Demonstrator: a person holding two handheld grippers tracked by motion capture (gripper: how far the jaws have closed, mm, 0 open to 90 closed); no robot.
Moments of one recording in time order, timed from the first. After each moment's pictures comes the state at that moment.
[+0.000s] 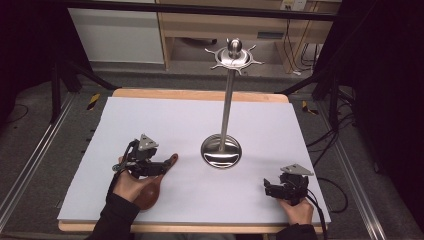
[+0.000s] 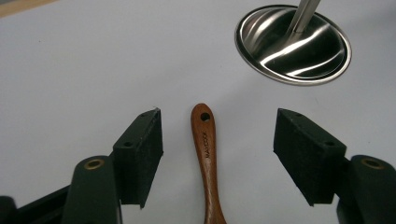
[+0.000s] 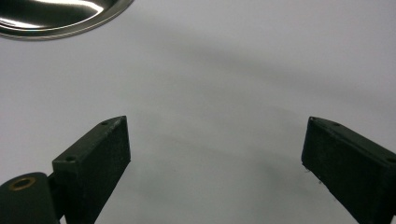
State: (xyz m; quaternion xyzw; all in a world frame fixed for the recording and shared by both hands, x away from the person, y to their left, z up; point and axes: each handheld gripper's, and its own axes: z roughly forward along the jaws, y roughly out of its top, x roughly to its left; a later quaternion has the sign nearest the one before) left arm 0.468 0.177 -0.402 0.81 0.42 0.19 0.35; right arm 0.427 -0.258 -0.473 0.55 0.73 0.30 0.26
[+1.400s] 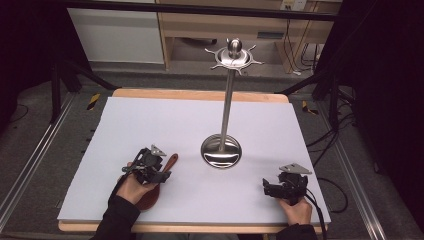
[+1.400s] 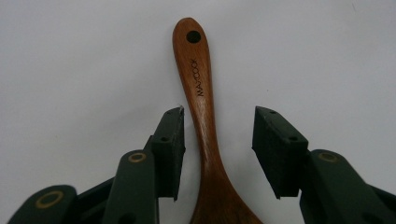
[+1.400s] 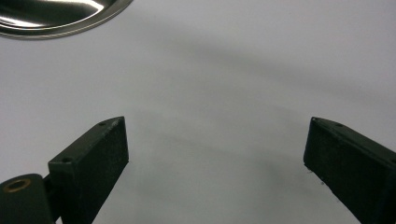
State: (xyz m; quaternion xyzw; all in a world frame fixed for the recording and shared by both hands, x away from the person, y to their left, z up) left arm 0.478 0.173 -0.446 0.86 0.42 0.12 0.26; right arm 0.430 -0.255 -0.473 0.55 0.74 0.30 0.26
